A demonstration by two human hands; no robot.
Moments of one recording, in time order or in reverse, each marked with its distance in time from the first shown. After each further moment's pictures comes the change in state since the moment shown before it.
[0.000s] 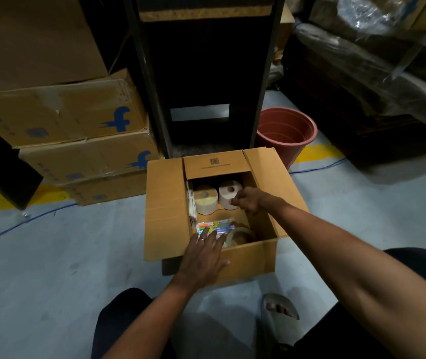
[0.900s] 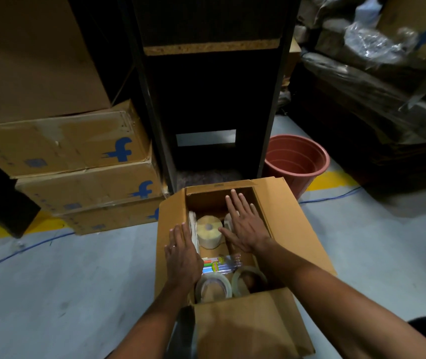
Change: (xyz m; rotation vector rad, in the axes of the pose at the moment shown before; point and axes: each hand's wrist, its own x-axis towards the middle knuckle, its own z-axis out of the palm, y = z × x) left_hand 0.081 -0.058 -0.017 -0.268 0.153 -0.618; right_hand 0.062 0.001 0.021 -0.544 0.481 -0.332
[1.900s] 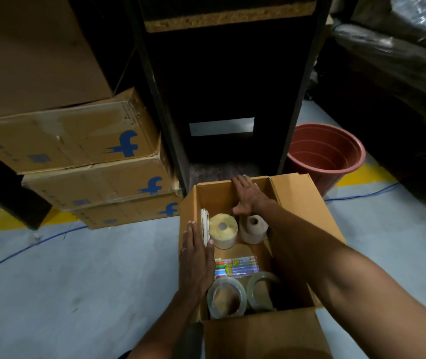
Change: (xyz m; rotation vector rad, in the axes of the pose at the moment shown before) left_hand 0.011 -0.008 0.021 -0.367 0.116 0.003; right_hand 0.125 0.017 0.006 0.167 -0.243 0.043
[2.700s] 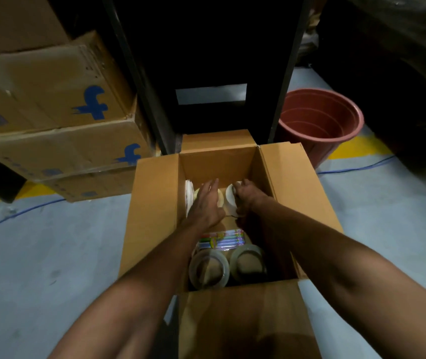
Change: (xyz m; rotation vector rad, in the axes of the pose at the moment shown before) left_hand 0.077 0.051 0.046 0.102 -0.398 0.055; right_hand -0.029 0.041 0.071 -0.143 -0.225 0.109
